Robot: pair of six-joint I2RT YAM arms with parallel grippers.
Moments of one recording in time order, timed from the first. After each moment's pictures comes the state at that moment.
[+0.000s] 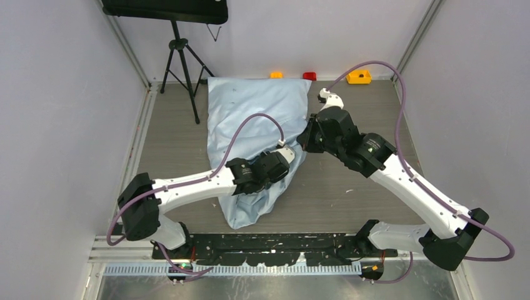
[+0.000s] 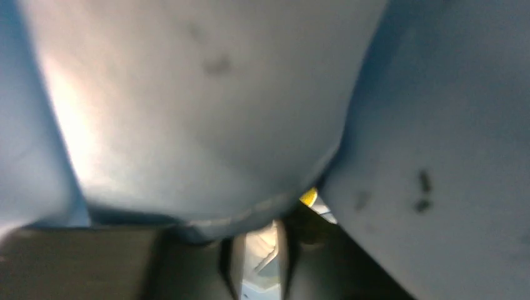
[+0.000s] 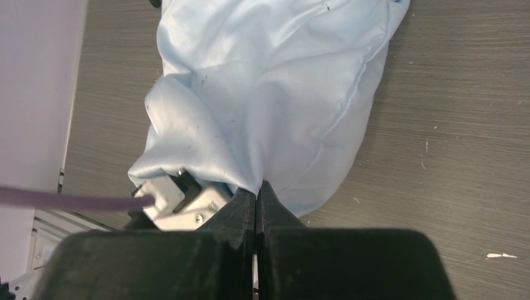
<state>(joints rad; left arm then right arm) -1.11 1.48 1.12 -0.62 -0.55 -0.09 0.76 1.17 1.31 -0.72 0.24 0.65</state>
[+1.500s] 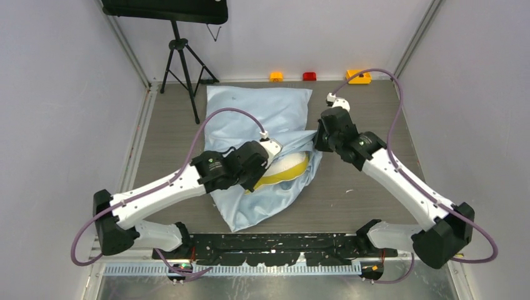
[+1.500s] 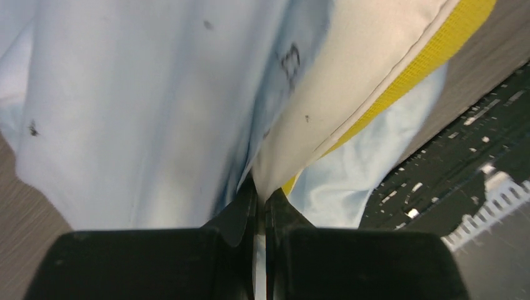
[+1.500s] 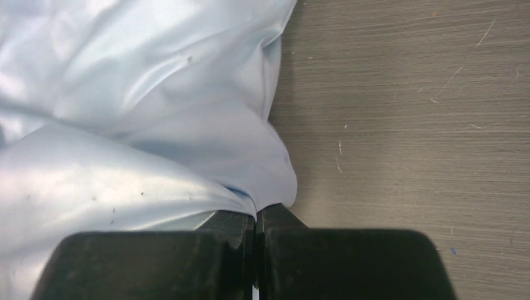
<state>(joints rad) -1.07 1.31 1.24 -0.89 -0.27 -0.19 0.60 1.17 1.11 -0.63 0.29 0.54</state>
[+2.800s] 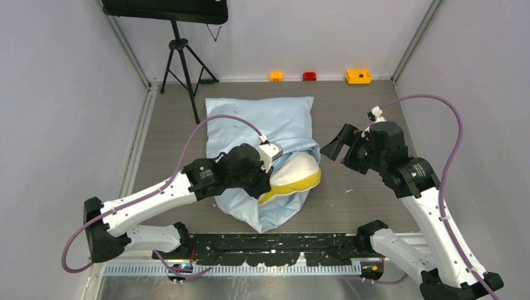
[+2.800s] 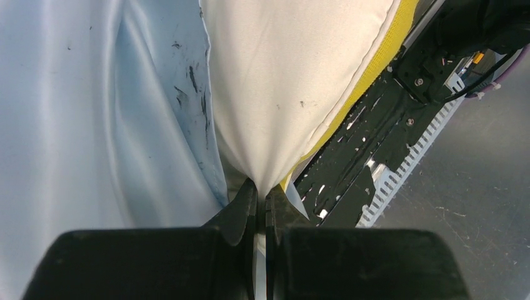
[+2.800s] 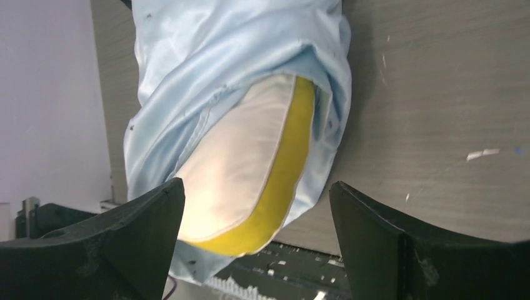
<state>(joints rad) -1.06 1.16 1.09 -0.66 0.03 -0.29 0.35 0.85 1.12 -0.88 -0.09 0.69</state>
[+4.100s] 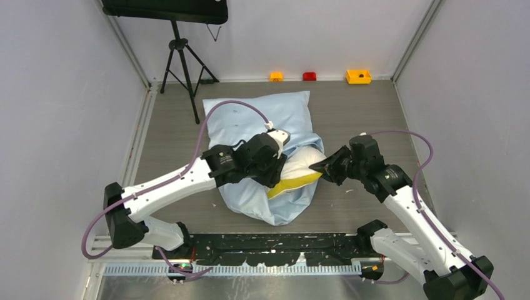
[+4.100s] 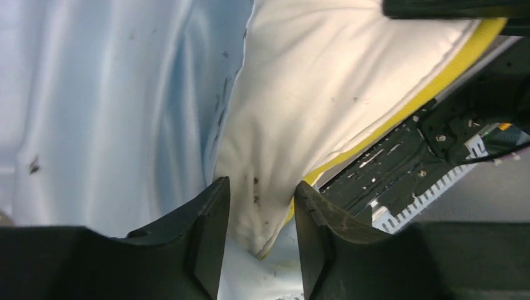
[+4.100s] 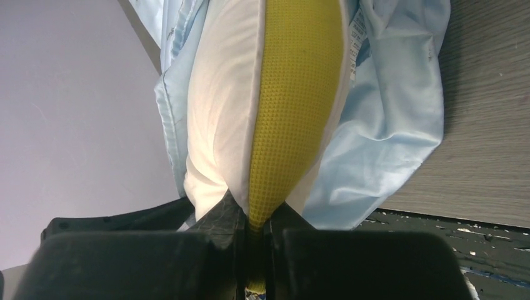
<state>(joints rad) -1.06 1.36 1.29 -0.74 -0.10 -0.42 0.41 0.84 0.79 -0.68 -0.25 1.28</state>
